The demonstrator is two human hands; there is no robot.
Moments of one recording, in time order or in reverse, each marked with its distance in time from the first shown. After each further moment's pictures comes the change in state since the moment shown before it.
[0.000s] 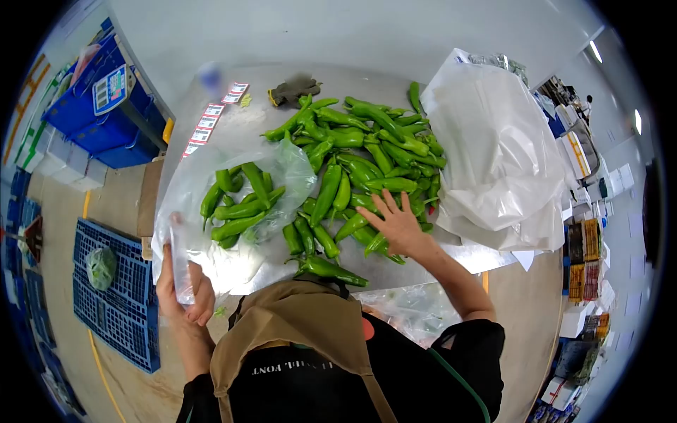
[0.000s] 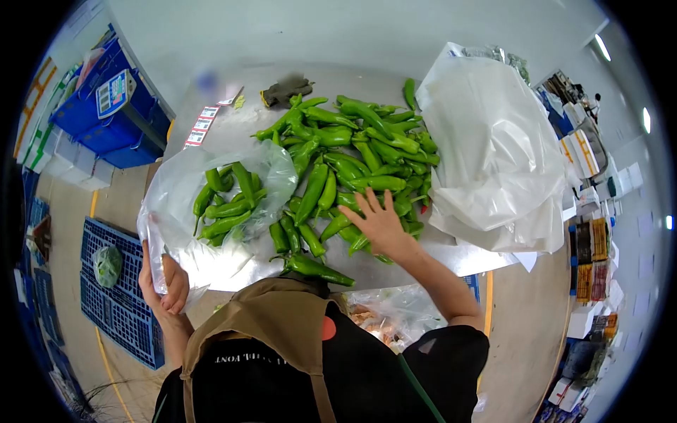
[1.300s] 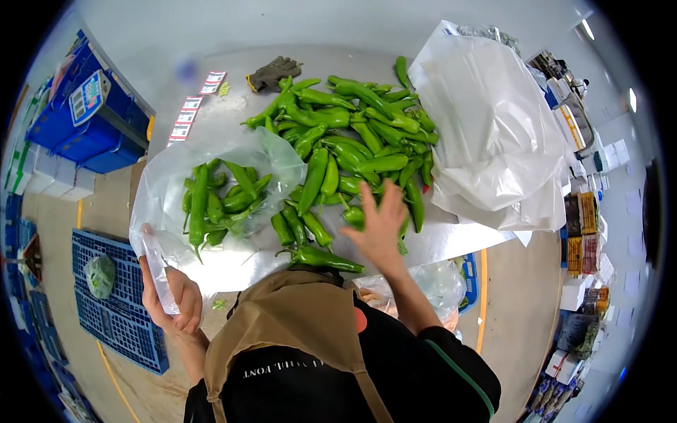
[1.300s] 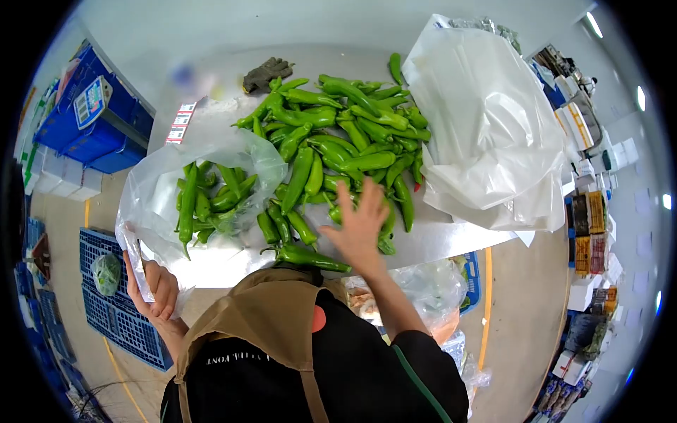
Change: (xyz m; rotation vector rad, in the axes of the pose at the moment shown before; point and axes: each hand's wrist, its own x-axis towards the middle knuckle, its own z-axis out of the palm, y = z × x) left_hand 0.009 -0.004 -0.006 -0.105 -0.108 0.086; right_hand 0.006 -0.069 0.020 0.459 0.555 0.667
